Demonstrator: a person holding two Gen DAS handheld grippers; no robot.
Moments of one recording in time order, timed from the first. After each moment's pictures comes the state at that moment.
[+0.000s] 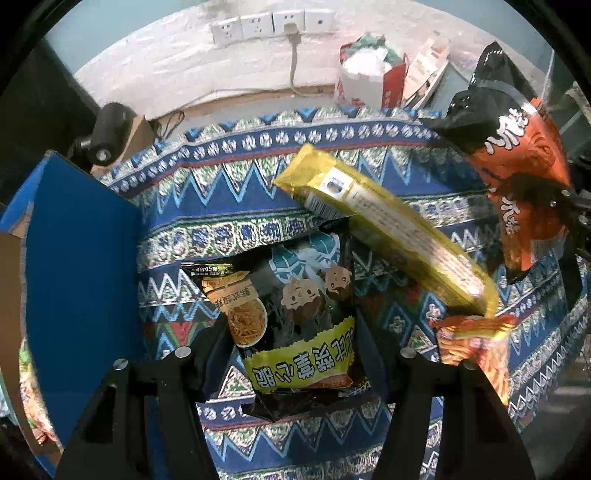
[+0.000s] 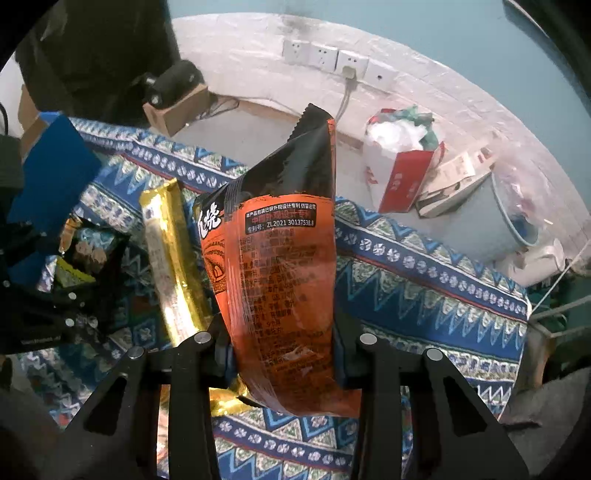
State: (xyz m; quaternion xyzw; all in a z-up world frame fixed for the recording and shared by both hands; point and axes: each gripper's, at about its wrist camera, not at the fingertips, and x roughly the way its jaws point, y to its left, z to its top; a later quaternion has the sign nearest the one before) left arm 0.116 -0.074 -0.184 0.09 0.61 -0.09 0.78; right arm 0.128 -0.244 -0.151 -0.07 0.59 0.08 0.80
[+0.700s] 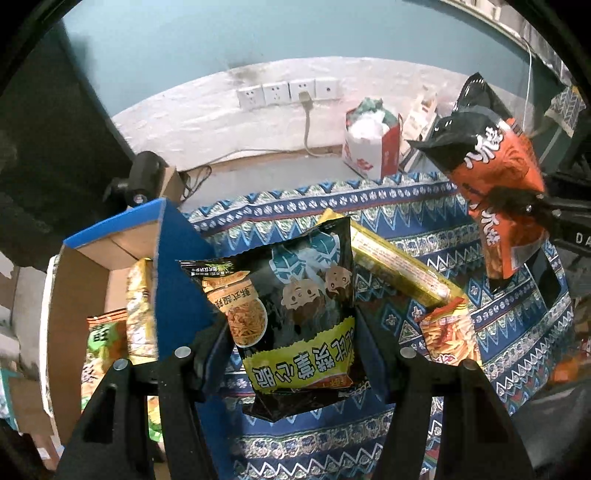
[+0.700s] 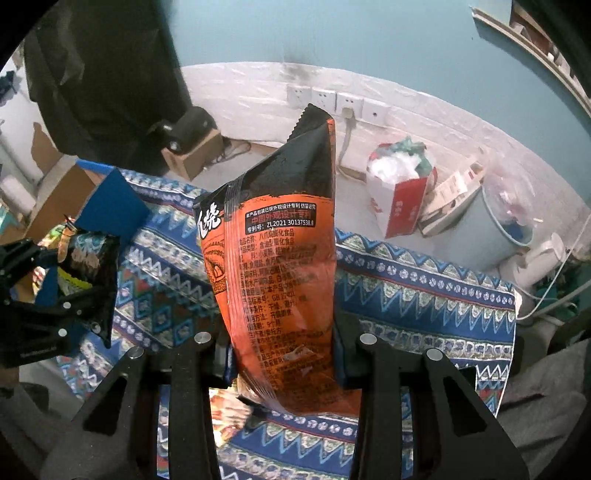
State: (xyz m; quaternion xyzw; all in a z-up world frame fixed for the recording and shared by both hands) left arm 0.075 -0.037 -0.094 0.09 0.51 -0.09 0.85; right arm 0.100 -0.225 -0.078 -0.02 0.54 0.09 0.84
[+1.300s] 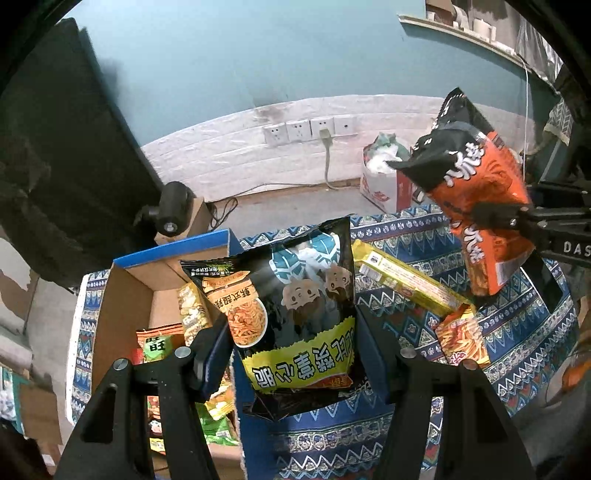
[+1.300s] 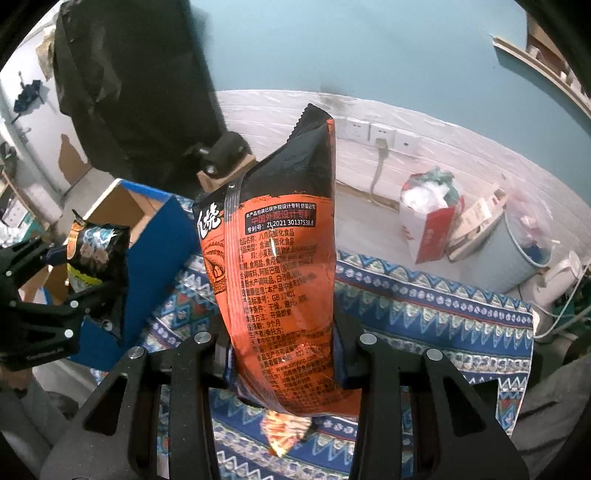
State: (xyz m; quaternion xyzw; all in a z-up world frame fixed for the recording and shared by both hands) left arm 0.050 -0.004 -0.049 0.11 0.45 -0.07 0.88; right arm 0.094 -0.181 -0.045 0.00 0.50 0.14 0.86
